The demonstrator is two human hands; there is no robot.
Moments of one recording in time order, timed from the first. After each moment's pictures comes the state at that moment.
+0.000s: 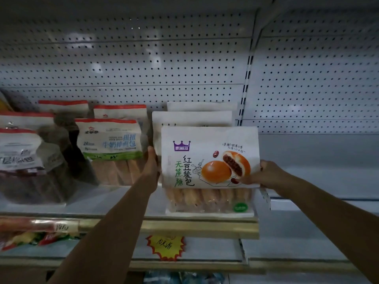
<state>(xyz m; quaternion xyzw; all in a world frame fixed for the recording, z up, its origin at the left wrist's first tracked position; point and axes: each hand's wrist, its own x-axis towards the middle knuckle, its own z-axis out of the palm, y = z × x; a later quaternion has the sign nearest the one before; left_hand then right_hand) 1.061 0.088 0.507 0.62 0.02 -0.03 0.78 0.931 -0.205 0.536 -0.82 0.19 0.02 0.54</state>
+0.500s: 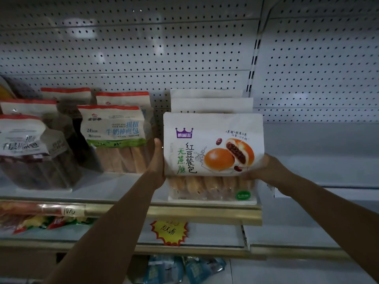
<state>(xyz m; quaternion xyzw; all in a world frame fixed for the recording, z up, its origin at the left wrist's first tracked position) 1.028 0.091 0.503 0.57 -0.06 -0.19 0.79 0.917 -0.193 0.521 -0.80 0.10 -0.03 0.58</state>
